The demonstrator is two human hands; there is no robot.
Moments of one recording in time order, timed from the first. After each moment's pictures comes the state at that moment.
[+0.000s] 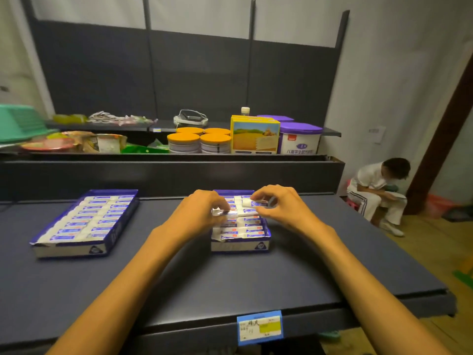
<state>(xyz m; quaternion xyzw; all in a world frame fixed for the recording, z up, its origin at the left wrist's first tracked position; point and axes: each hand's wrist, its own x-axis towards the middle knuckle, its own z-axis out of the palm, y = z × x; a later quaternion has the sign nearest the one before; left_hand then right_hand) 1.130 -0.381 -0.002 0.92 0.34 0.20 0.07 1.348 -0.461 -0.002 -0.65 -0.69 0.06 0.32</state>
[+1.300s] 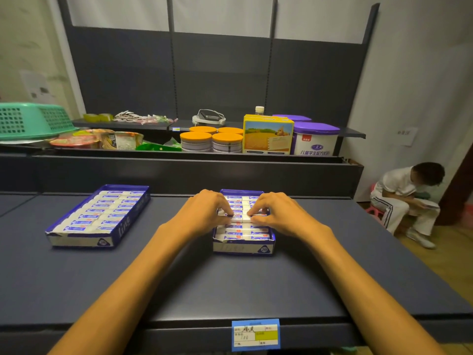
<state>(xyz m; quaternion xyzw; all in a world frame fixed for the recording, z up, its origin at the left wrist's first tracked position) 1.139 -0.370 -0.007 0.92 0.37 0.15 0.04 1.335 -0.447 0.000 -0.66 -0.73 0.05 0.16</state>
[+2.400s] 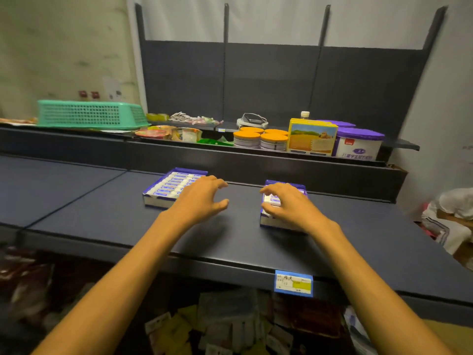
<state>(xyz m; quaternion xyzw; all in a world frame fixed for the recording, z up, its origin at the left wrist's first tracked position) 1.012 -0.447 0.008 0.84 0.49 0.22 -0.01 1.247 -0.480 0.005 -0.60 -0.77 0.01 0.21</state>
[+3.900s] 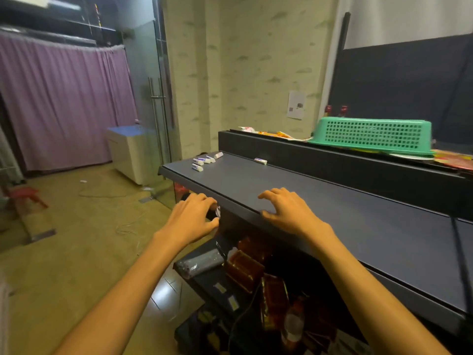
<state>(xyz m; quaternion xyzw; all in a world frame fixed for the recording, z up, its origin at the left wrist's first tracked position) 0.229 -0.430 -0.024 0.64 0.74 0.15 -0.11 0.442 -0.308 -0.019 -0.35 -0.92 -0.04 0.17</state>
